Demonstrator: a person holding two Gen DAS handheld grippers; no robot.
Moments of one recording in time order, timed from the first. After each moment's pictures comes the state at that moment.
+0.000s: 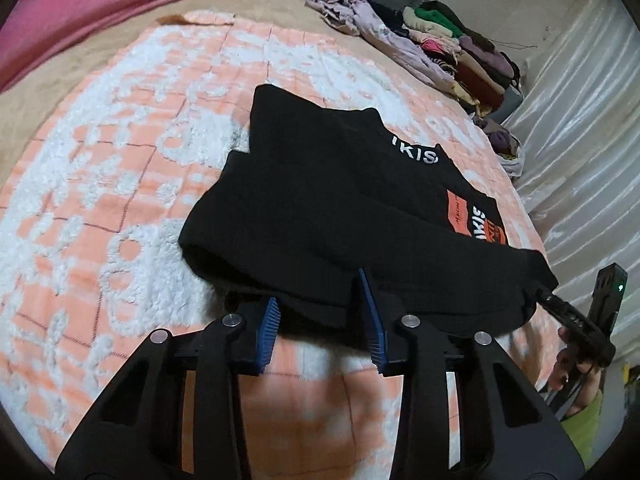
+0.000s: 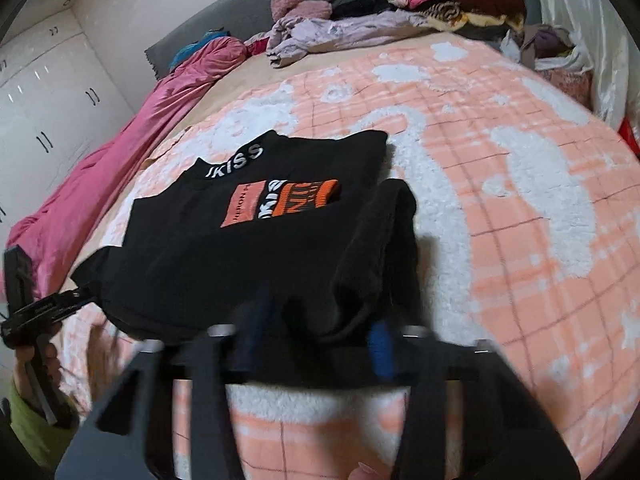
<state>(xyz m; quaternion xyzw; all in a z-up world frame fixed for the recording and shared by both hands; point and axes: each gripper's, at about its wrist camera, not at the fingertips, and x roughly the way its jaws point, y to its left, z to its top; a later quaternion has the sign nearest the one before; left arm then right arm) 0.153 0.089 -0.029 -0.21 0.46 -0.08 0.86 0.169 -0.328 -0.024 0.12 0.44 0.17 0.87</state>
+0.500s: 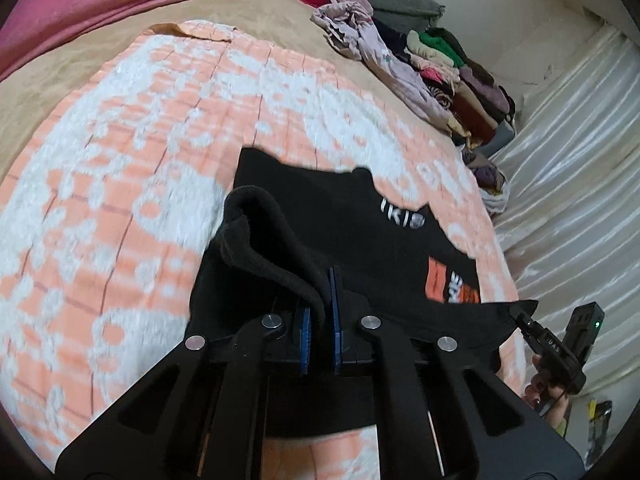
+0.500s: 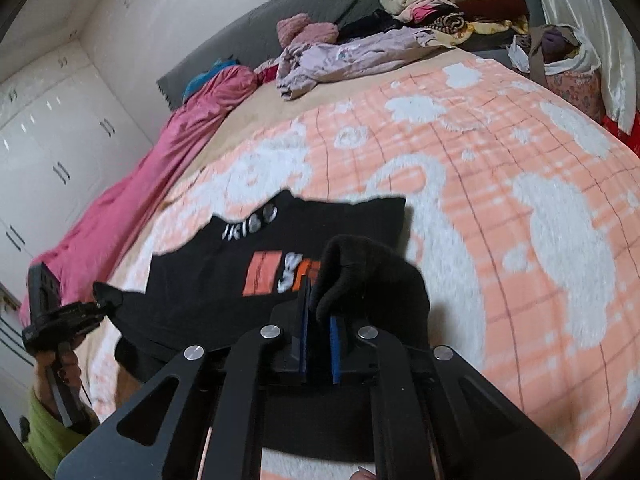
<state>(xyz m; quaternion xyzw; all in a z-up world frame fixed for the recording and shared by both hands) 0.205 0.113 -0.003 -0.27 0.44 -0.08 0.85 0.215 -0.340 0.005 0.17 0.40 0.18 0.88</state>
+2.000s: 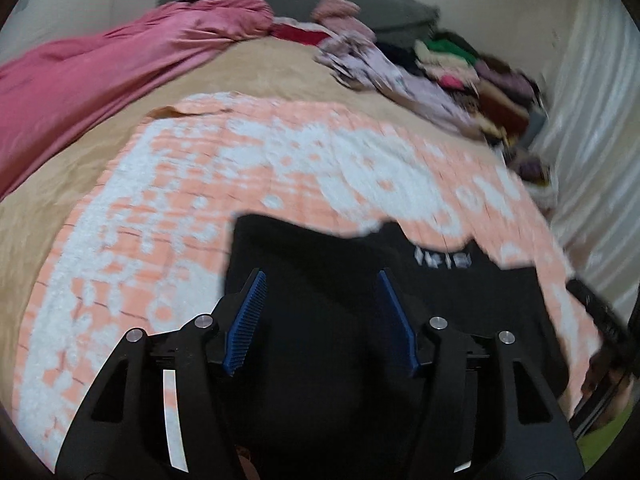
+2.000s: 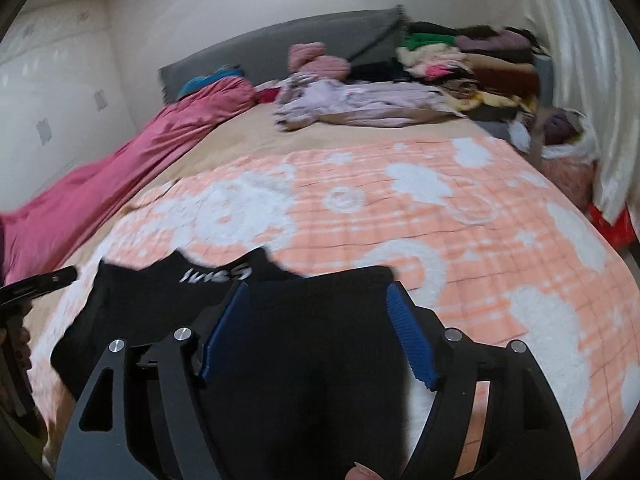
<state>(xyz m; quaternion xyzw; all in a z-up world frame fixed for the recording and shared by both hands) 0.245 0.075 0.010 -0.13 0.40 -0.01 0.91 0.265 -0.299 0.014 0.04 0.34 0.16 0.93</state>
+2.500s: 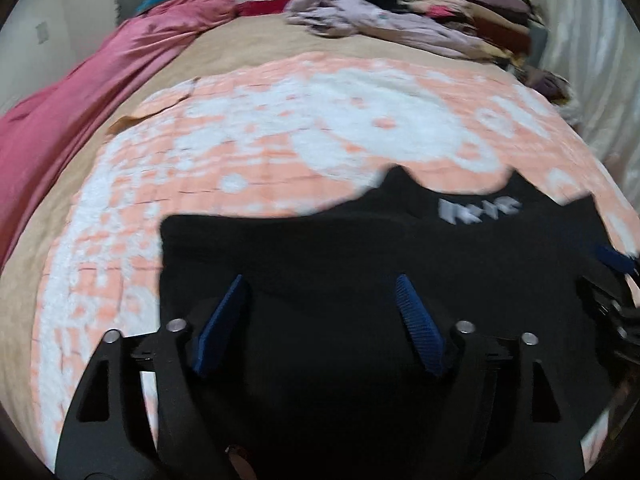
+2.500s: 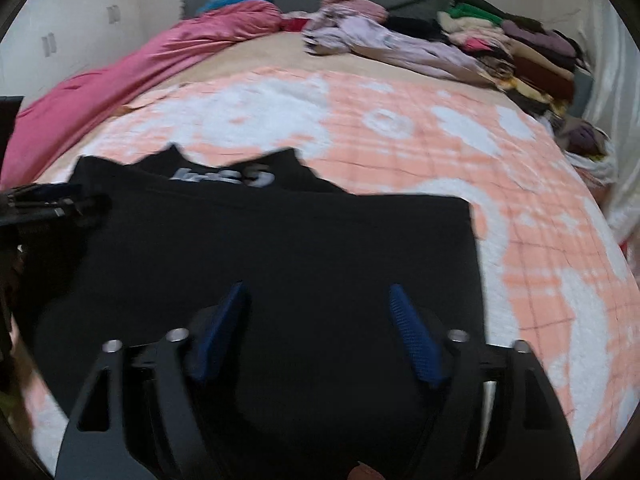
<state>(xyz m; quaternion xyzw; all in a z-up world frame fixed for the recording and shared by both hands) 0.303 0.042 -0.041 -0.01 0.46 0.00 0.89 0.285 -0.246 -0.048 -0.06 0.43 0.16 0.89</state>
